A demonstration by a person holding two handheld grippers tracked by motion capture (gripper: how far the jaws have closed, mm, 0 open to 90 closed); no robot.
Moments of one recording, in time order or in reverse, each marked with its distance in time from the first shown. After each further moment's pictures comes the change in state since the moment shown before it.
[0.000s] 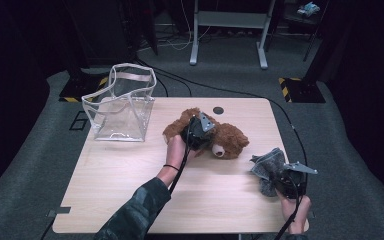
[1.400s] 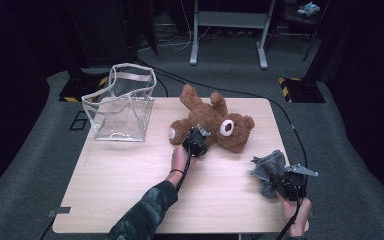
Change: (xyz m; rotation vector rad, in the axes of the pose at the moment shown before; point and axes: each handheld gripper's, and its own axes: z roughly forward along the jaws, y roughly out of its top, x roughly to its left) left arm -0.004 -0.062 0.087 0.173 -0.079 -0.160; right arm -0.002 -0.007 0.000 0.001 0.007 0.015
